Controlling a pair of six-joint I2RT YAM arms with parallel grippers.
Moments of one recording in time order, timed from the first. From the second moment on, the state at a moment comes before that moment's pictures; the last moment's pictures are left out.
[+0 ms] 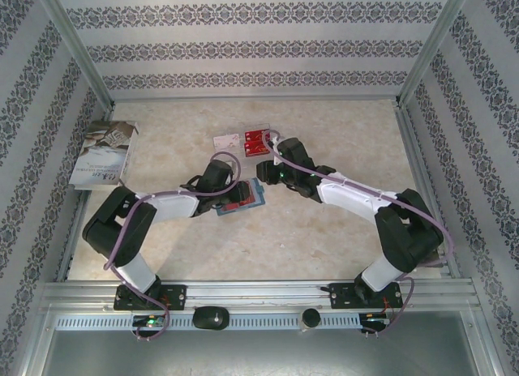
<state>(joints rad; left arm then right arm) -0.54 1.64 0.76 0.09 0.14 -0.69 0.63 1.61 0.99 -0.09 -0.12 0.43</state>
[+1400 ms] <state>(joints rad) -0.48 1.70 0.72 0.22 0.10 -0.69 0.67 1.94 1.04 0.05 -0.31 0.56</state>
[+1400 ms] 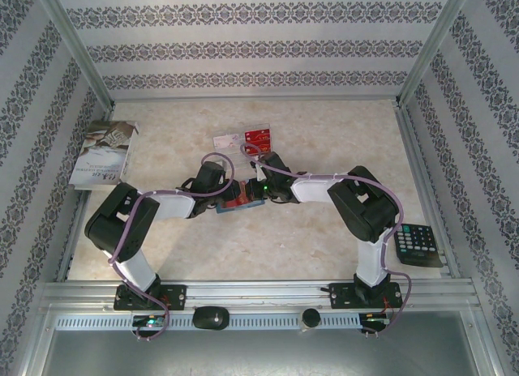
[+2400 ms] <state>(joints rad) -0.43 1.66 0.57 0.43 0.13 -0.77 0.67 1.94 0.98 0.17 -0.32 0.68</state>
